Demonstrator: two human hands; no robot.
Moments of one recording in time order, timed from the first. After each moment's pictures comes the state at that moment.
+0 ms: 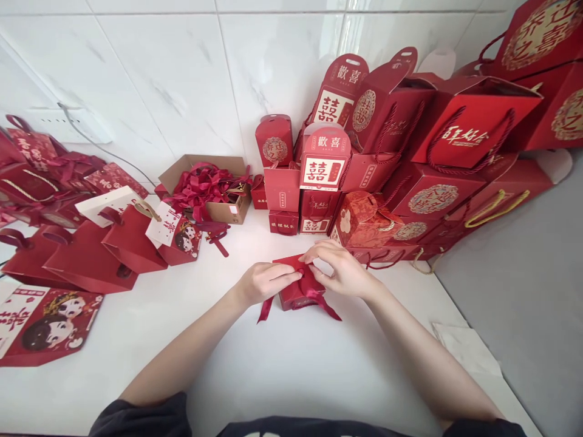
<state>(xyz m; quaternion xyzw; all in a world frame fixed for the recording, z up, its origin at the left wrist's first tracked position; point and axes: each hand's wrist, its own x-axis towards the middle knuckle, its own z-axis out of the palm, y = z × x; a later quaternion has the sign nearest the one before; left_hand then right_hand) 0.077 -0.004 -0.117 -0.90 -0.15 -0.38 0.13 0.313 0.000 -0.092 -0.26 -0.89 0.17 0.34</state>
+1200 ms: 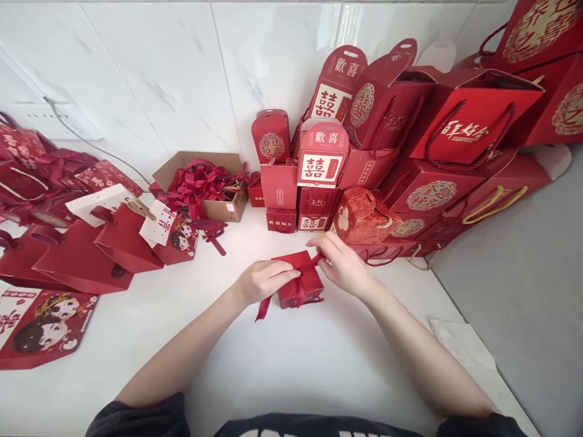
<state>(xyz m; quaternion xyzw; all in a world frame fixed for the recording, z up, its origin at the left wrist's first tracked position) 0.079 -0.005 -0.115 -0.91 -0.16 -0.37 0.12 0.317 -0.006 -0.089 -0.39 -0.85 0.11 0.34</state>
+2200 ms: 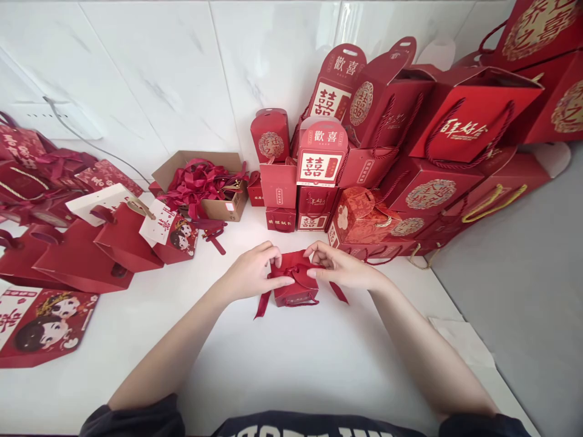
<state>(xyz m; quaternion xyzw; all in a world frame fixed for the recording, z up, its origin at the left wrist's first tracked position) 0.073 -0.015 -0.065 -0.85 -0.44 -0.20 -0.19 0.326 0.000 -0.089 -0.35 -0.72 0.55 0.23</state>
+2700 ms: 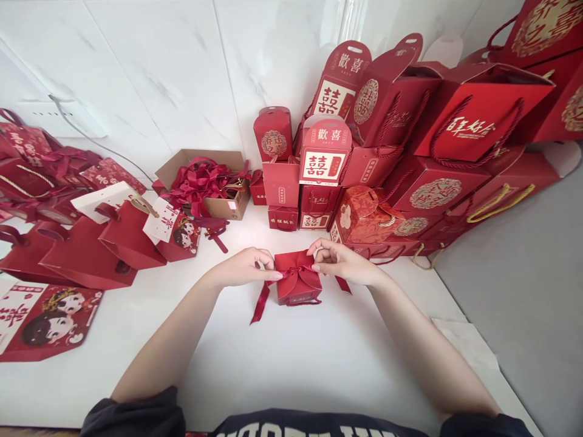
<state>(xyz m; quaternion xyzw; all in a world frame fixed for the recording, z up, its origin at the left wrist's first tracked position) 0.049 0.004 -0.067 -0.78 -0.41 -0.12 -0.46 0.328 0.010 -0.101 -0.31 -0.64 0.66 0.26</state>
